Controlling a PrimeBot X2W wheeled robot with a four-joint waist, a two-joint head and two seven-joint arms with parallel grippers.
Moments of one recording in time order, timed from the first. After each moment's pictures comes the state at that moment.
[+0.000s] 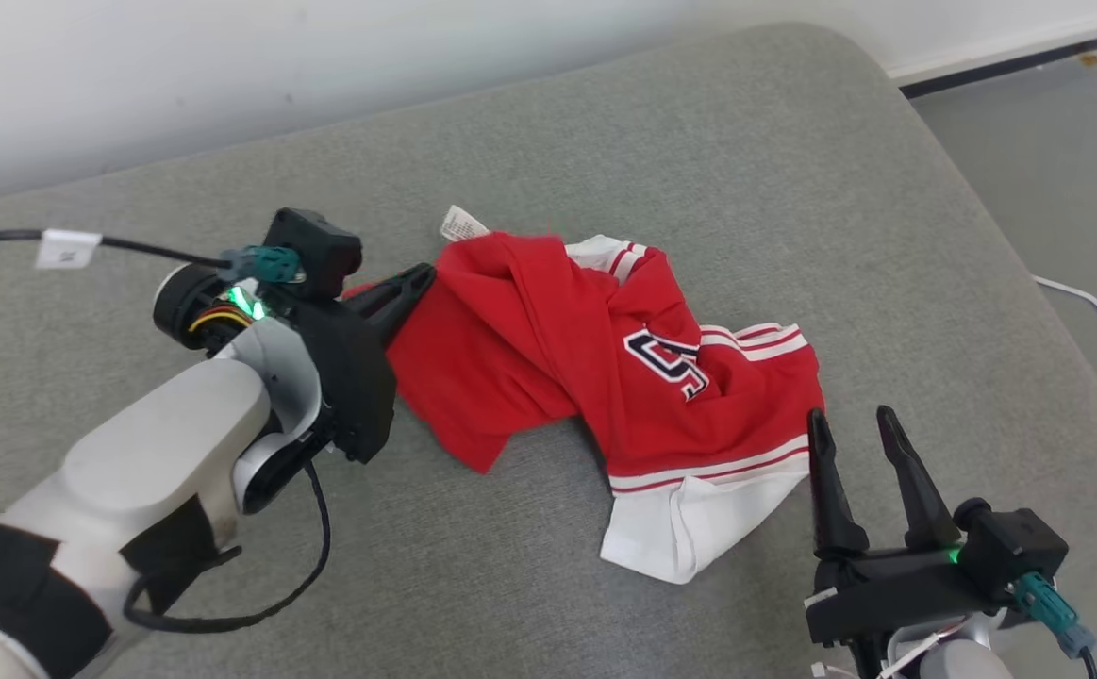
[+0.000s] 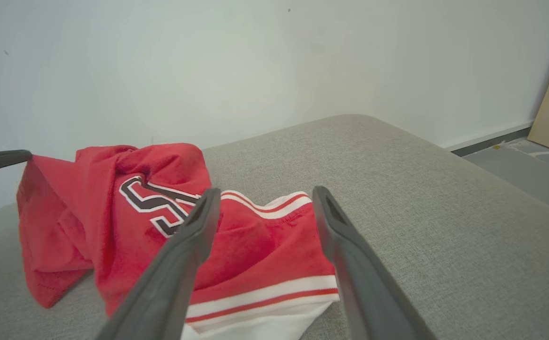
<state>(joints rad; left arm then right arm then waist) -1.10 0.45 -1.24 0.62 -1.08 -0.13 -0.02 -0.15 -0.05 0.04 0.20 0.25 0.13 -0.26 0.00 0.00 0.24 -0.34</state>
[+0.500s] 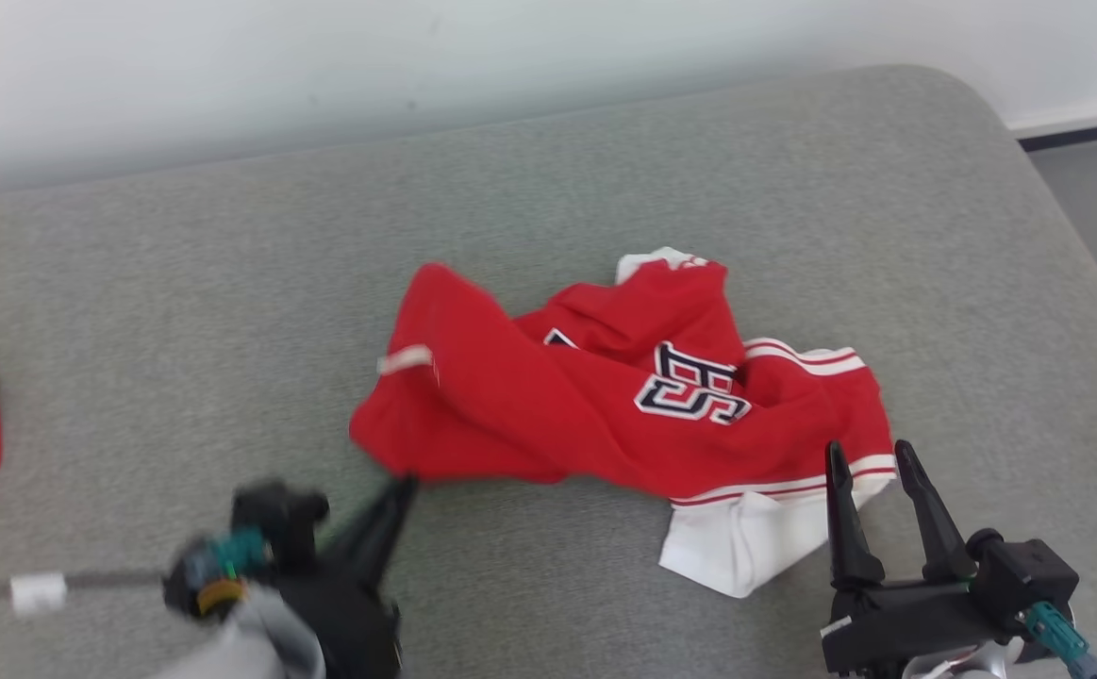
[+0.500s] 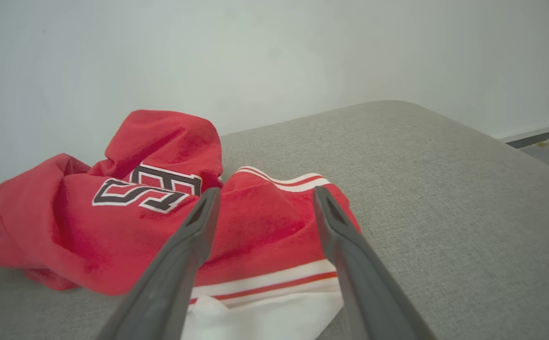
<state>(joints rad) -0.68 0.60 -1.17 0.27 -1.11 0.13 -0.26 -0.09 -0.05 -0.01 0.20 0.23 0.13 -0.26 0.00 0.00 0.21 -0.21</state>
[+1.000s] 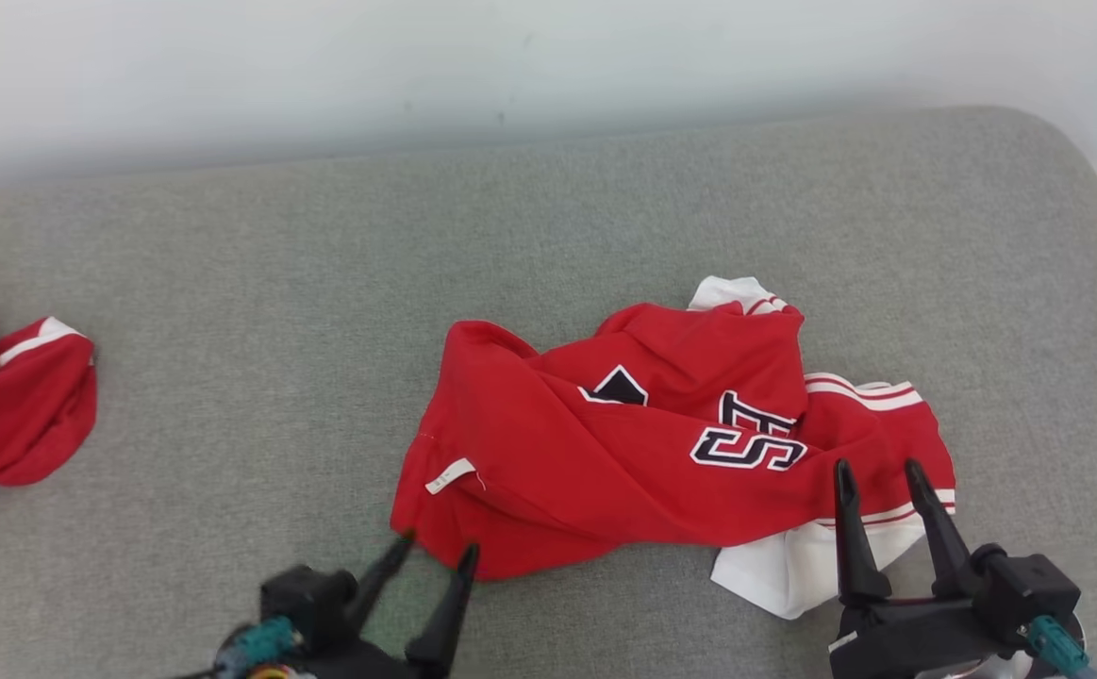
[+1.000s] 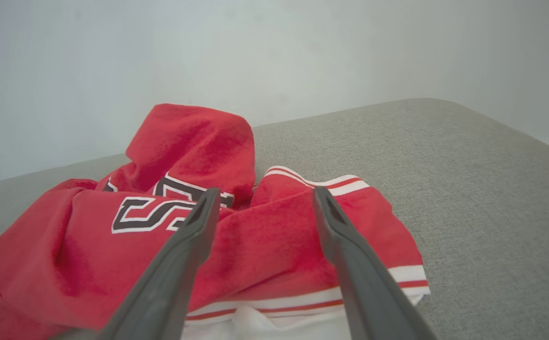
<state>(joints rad) -0.37 0.45 -0.94 0.23 -0.96 0.15 -0.26 -0.07 -0.05 -0.03 0.22 0.19 0.13 -0.26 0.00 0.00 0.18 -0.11</state>
